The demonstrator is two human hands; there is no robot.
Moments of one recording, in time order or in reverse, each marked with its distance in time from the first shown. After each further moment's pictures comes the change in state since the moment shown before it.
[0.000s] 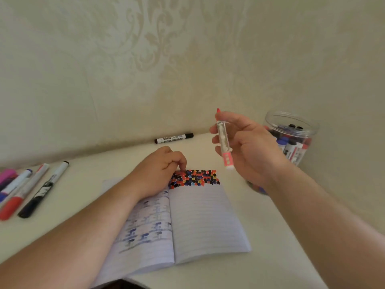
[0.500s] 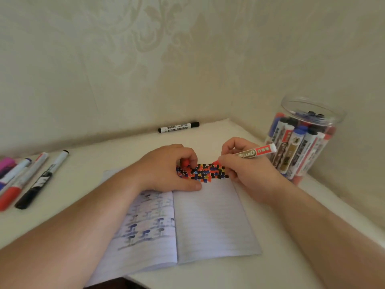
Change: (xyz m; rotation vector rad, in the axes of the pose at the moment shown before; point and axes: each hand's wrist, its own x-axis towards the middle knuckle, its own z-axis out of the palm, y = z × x) left_hand 0.003 0.010 0.000 0.131 -0.222 0.022; right_hand -0.006 0.066 -0.023 -0.374 0.013 0.037
